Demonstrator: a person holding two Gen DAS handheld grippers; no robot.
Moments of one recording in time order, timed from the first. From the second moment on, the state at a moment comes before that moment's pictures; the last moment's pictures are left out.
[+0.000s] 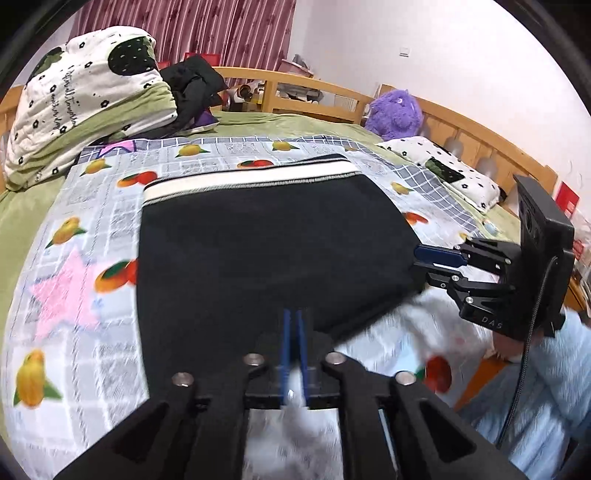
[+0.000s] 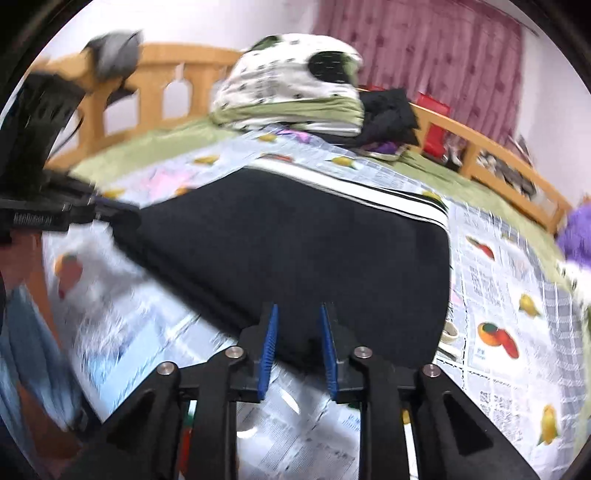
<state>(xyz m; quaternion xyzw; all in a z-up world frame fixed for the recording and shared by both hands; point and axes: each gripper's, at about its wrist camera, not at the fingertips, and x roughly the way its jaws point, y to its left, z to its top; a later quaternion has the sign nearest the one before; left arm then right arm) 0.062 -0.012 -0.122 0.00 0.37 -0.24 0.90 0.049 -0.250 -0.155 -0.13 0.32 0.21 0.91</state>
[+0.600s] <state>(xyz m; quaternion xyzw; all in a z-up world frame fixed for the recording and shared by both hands) 0.057 -0.011 -0.165 0.01 0.40 -0.24 0.89 0.086 -0.284 -0.190 -0.11 0.38 0.15 0.91</state>
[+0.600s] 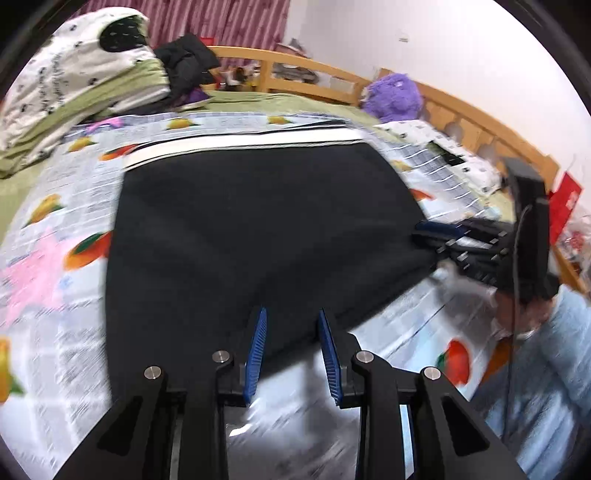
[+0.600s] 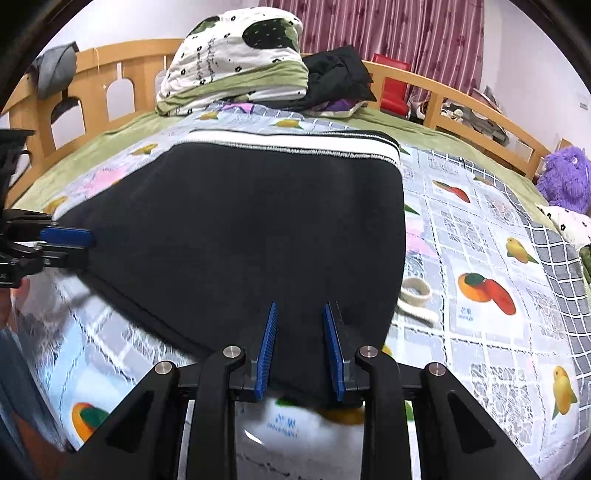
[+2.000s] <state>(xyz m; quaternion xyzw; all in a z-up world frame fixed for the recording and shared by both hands) 0.277 0.009 -0.145 -0.03 0.43 -0.06 0.90 0.276 -0.289 -0.170 -0.01 0.40 0.06 0.92</state>
